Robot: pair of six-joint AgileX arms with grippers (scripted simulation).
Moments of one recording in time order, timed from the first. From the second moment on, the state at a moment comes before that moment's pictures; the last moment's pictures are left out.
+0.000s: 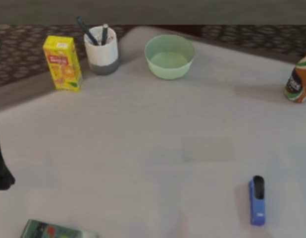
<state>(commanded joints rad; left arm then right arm) 0.00 0.00 0.00 0.00 0.00 0.00 0.14 0.38 0.30 -0.27 0.00 0.17</state>
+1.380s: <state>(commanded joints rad) 0.00 0.00 0.00 0.00 0.00 0.00 0.53 1.63 1.10 -1.04 0.00 0.63</state>
